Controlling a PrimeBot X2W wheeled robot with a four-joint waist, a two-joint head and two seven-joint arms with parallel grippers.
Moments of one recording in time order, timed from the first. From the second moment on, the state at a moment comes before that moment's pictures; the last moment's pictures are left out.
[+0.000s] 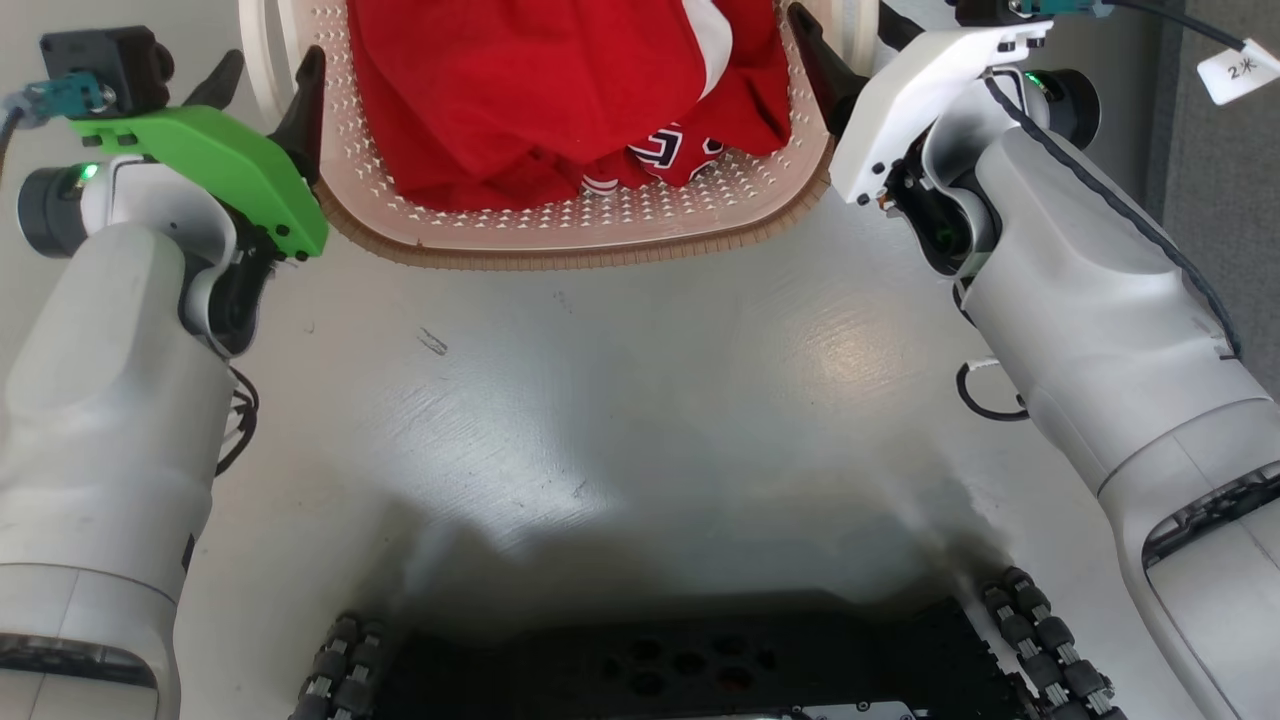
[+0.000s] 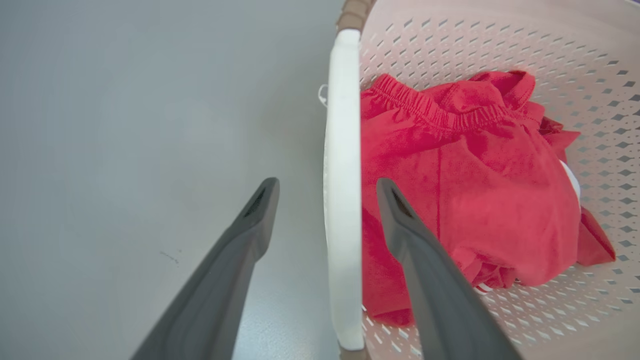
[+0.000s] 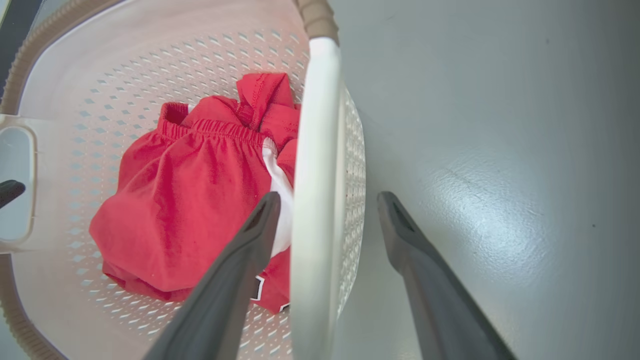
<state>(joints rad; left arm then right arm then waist) -0.97 0.17 -0.43 0.85 -0.67 -0.13 -0.04 -1.06 -0.07 0.64 0.97 0.69 0.05 -0.05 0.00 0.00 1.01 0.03</state>
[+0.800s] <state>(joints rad) -1.01 0.17 -0.51 0.90 -0.75 -0.13 0.00 -1.10 -0.06 0.74 0.98 0.80 0.01 -0.04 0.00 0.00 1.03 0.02</state>
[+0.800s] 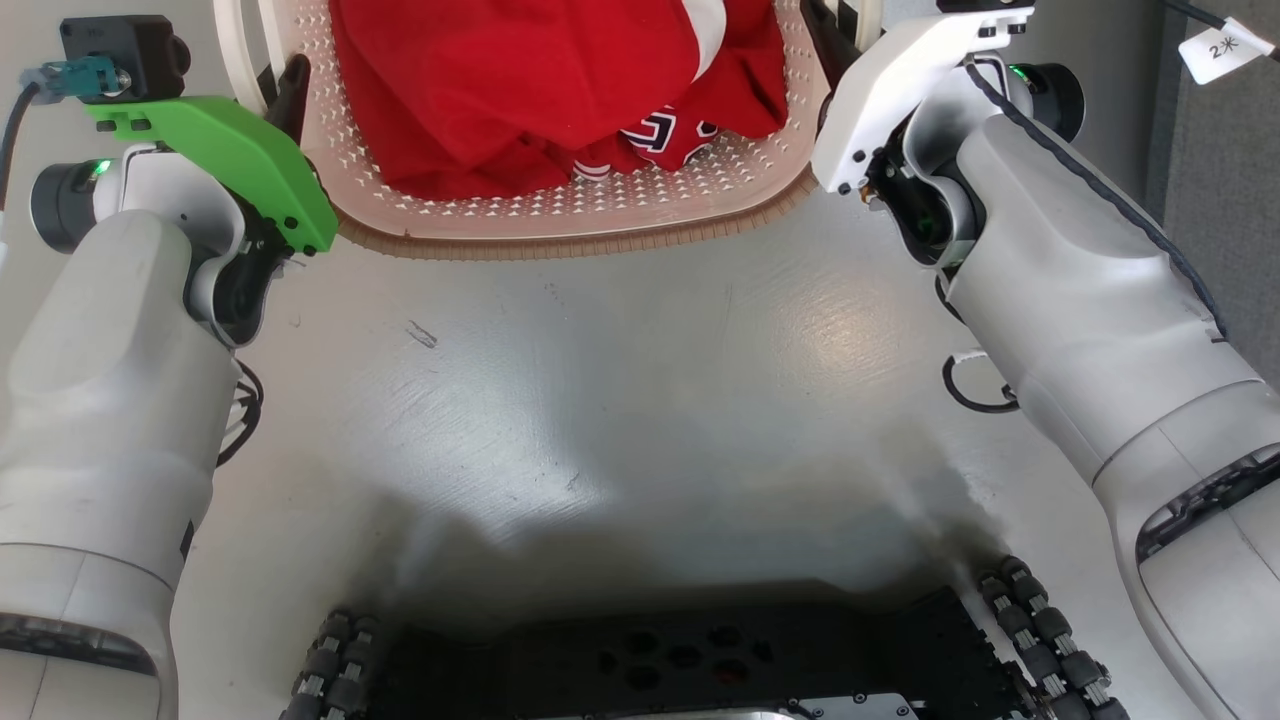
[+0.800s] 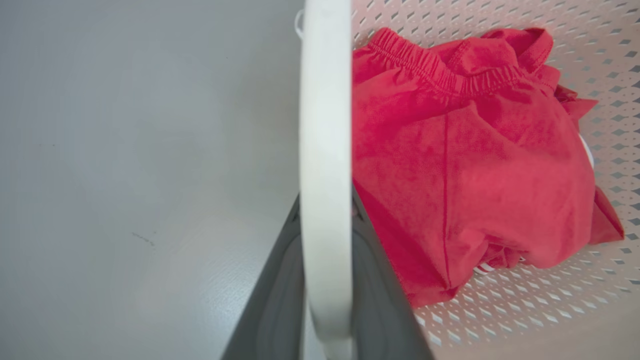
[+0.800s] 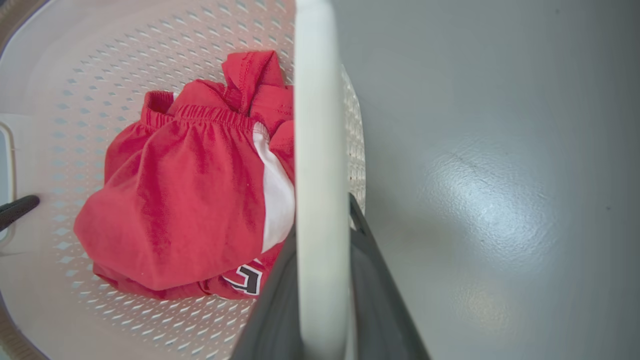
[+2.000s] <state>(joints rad) -0.91 0.17 -0.66 1.00 -0.88 -0.13 0.04 -1.02 -0.05 0.89 1.08 0.93 0.04 0.01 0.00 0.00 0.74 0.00</state>
